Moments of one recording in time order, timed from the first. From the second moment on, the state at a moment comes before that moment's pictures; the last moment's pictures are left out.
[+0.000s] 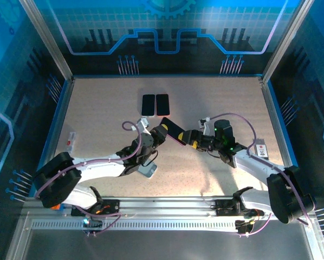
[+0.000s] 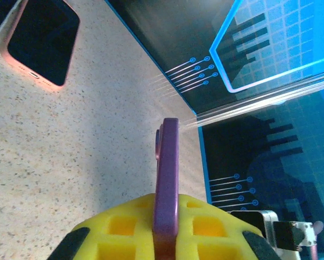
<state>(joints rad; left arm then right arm) -0.86 1.42 0.59 0.60 -0.42 -1.24 0.37 1.24 0.49 0.25 -0.70 0.89</state>
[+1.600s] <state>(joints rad) -0.89 1.06 0.53 0.18 -0.51 -1.29 0.37 1.13 0.46 0.24 -0.65 0.89</state>
